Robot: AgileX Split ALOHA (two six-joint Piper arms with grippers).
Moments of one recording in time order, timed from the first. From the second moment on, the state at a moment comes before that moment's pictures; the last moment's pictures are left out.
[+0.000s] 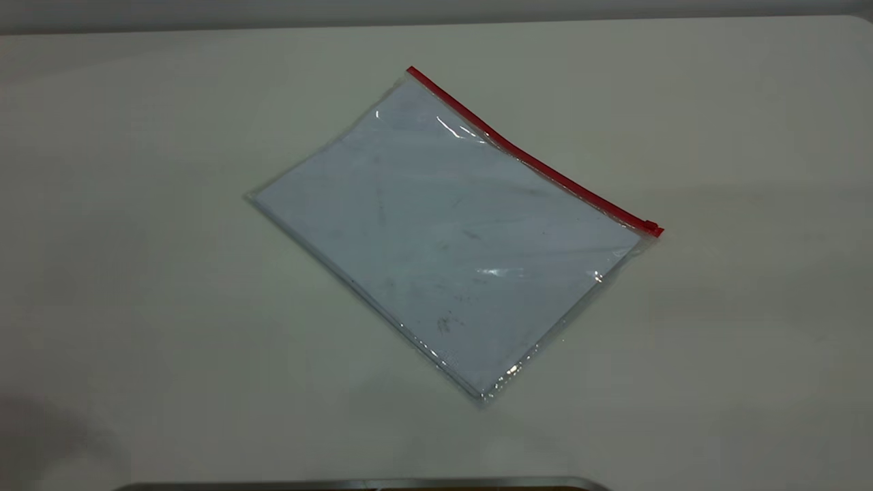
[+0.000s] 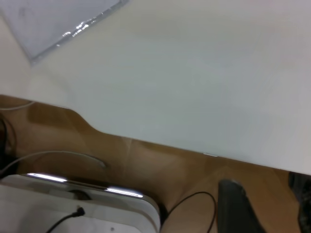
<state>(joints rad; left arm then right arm) -0.11 0.94 -0.67 -0.15 1.17 0.21 0.03 0.48 -0.48 0.15 1.11 -0.18</state>
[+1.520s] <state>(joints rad) 0.03 -0.02 -0.49 -0.11 1.15 0.12 0.01 -0.02 -0.48 0.18 1.13 -0.18</state>
